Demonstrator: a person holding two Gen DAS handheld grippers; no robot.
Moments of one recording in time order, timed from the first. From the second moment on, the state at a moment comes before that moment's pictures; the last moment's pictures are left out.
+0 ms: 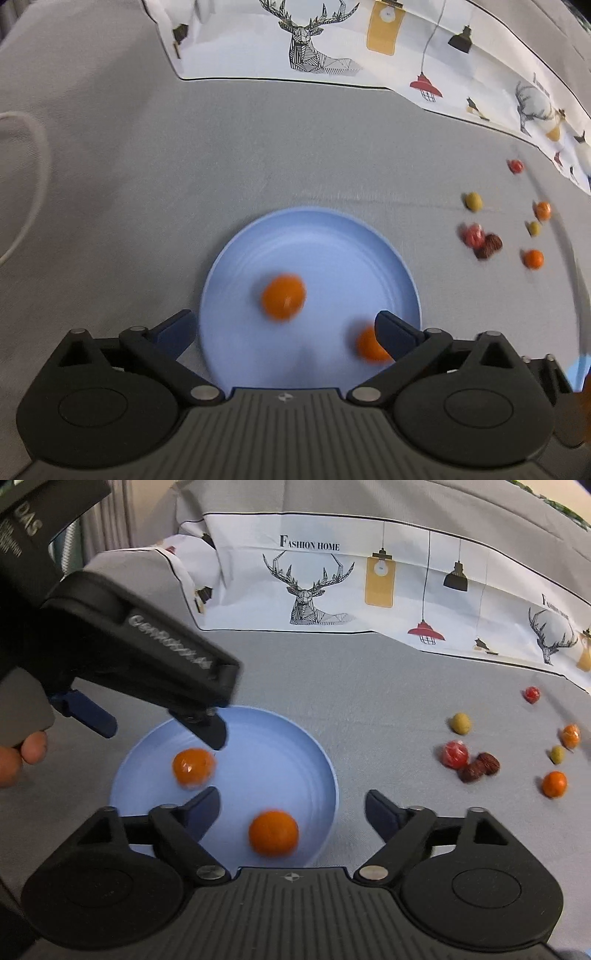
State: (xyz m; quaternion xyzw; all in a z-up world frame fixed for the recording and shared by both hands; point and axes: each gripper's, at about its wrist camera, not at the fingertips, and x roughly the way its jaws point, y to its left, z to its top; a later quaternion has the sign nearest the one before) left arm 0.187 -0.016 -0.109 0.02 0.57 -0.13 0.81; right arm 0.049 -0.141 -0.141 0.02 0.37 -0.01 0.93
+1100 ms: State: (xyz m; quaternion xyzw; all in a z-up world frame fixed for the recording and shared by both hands) left arm -0.024 0.046 -0.002 0.04 0.44 -0.11 0.89; right arm -0.148 -0.081 -0.036 -0.07 0.19 0.00 0.98
